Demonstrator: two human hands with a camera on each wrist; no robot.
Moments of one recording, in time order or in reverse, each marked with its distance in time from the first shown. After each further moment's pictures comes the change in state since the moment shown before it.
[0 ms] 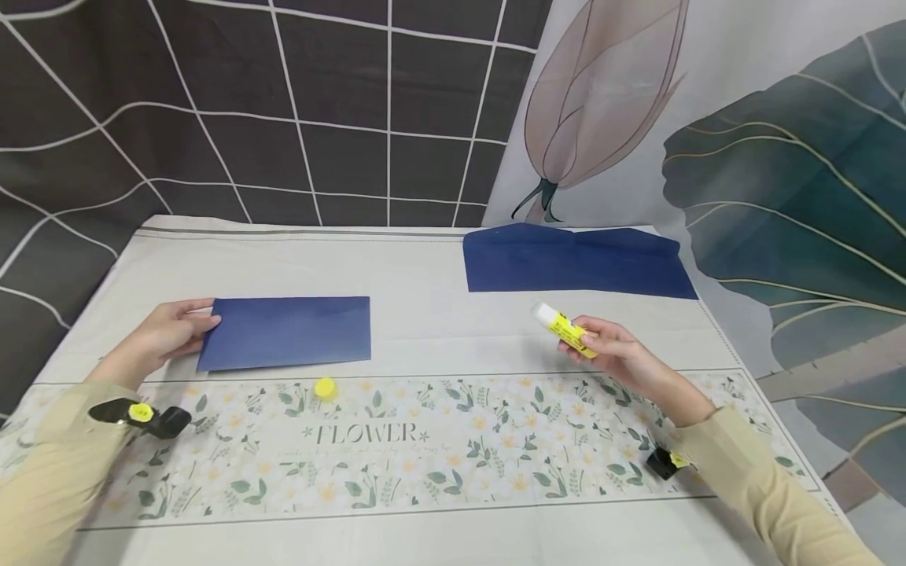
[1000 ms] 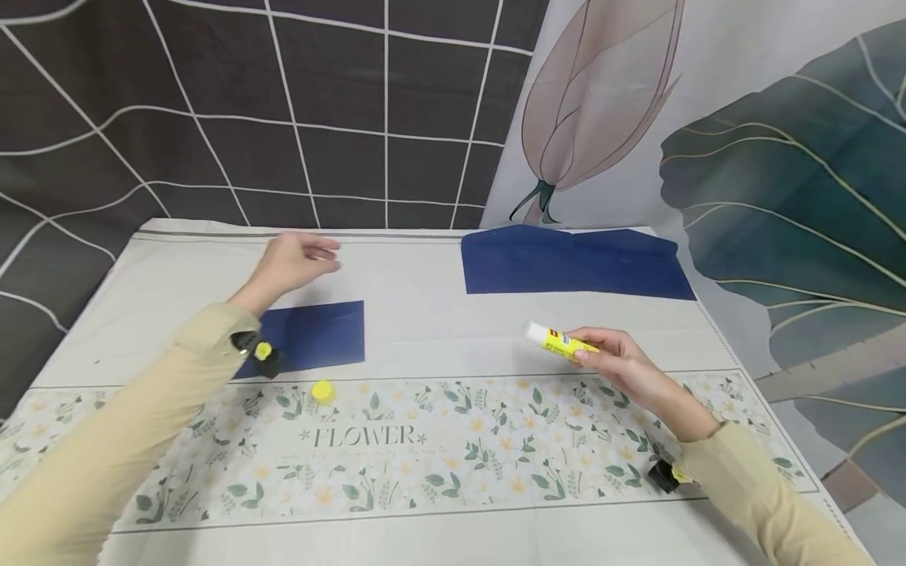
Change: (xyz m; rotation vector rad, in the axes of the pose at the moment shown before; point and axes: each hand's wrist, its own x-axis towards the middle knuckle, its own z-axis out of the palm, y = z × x) left_hand 0.039 0.136 0.089 0.329 0.243 0.428; right_hand -0.011 0.001 0.015 -0.213 0.130 -0.069
